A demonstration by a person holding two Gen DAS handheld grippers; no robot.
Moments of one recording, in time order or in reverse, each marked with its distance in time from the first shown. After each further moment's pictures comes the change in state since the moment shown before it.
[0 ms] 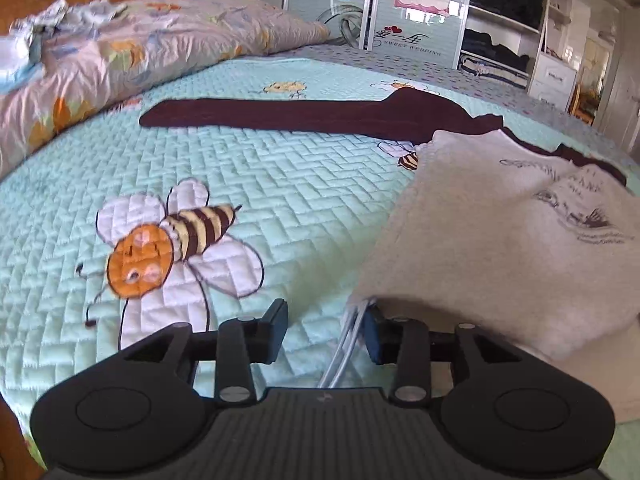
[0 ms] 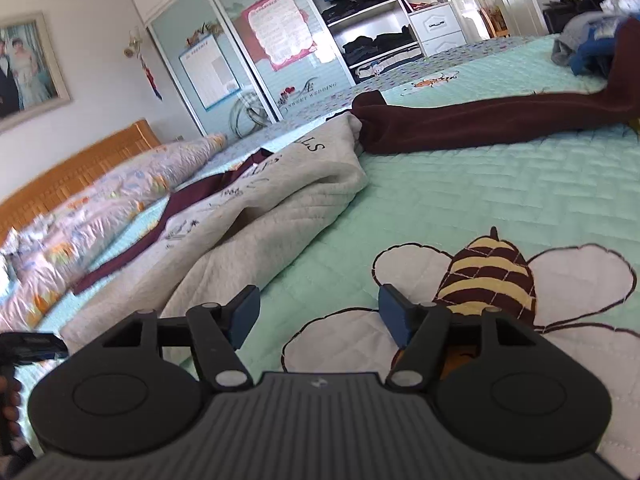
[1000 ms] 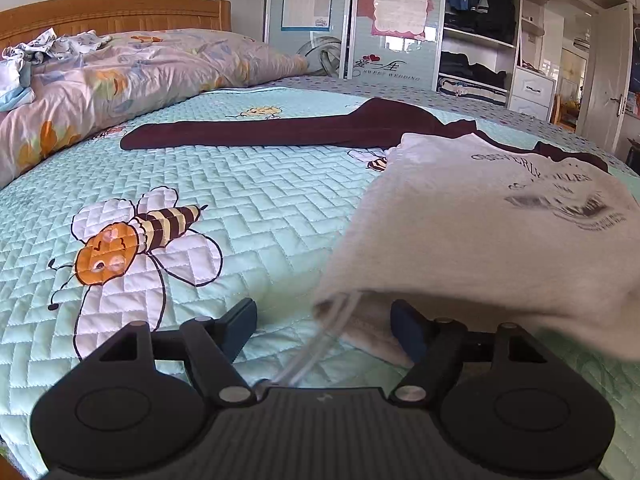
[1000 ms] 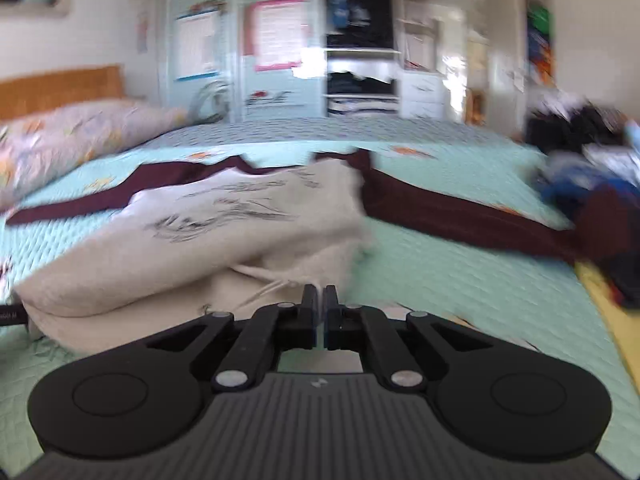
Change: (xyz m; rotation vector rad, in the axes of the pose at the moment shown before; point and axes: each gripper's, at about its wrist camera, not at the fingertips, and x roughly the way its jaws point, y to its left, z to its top) left arm 0.018 -0.027 -0.033 0.099 -0.126 -0.002; right arm -0.026 0.064 0.005 -0.209 -0.030 -0.278
